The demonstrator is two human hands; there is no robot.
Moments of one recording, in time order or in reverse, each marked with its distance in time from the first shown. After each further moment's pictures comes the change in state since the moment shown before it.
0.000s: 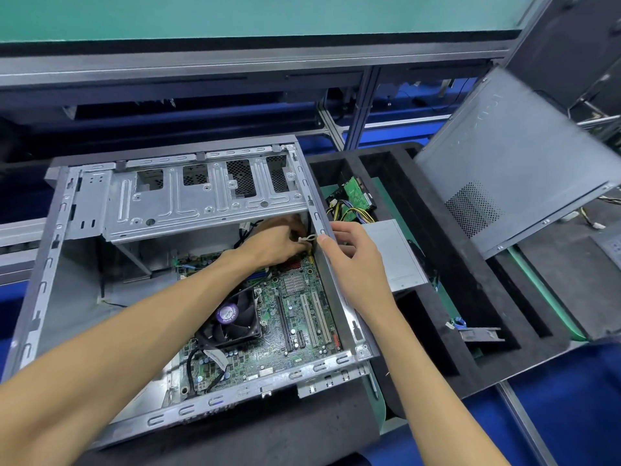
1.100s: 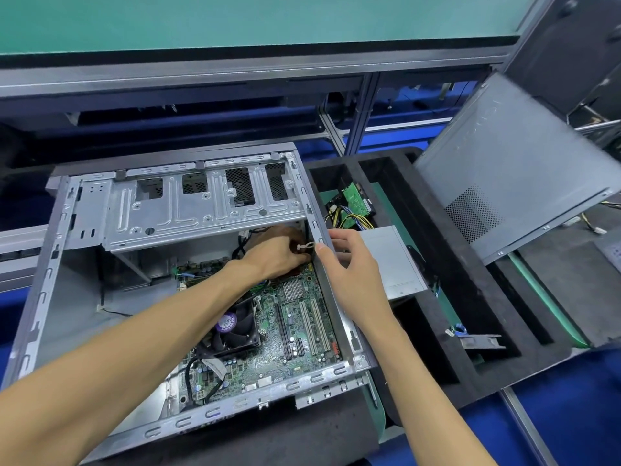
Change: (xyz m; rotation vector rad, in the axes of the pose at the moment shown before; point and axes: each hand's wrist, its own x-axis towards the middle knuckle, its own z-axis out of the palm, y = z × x) left_hand -0.002 0.000 0.006 0.052 0.100 0.011; right_hand -0.002 -0.001 0.000 -0.070 -0.018 -0.002
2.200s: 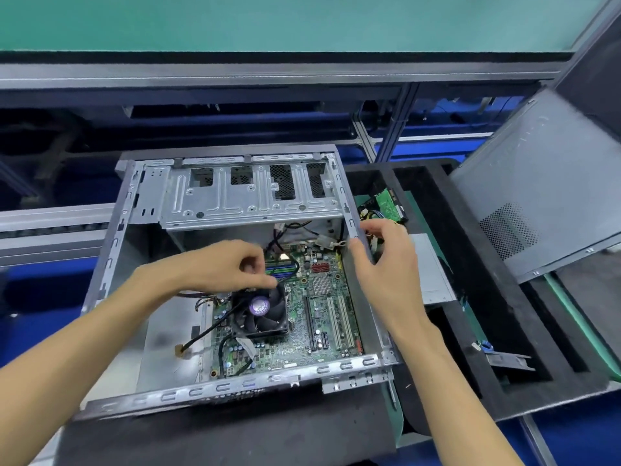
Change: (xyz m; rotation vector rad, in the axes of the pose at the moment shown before) left_hand -0.128 -0.042 -0.096 -0.024 -0.246 -0.033; right_hand -0.006 -0.021 -0.001 -0.345 0.114 -0.265
